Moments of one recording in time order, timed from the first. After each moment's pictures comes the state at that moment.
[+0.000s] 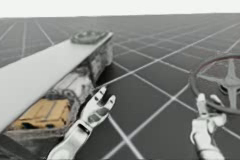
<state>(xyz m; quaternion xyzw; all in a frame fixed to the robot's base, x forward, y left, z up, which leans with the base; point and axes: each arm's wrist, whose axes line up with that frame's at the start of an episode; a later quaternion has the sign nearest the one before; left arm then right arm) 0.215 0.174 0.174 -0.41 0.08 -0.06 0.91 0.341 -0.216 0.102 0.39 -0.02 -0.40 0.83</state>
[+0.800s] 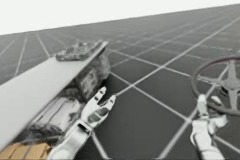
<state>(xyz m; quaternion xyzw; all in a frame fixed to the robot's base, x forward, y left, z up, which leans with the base) 0.217 0.163 0.183 -0.39 0.08 -0.07 0.91 0.334 -0.227 0.090 0.41 -0.02 -0.42 0.81</state>
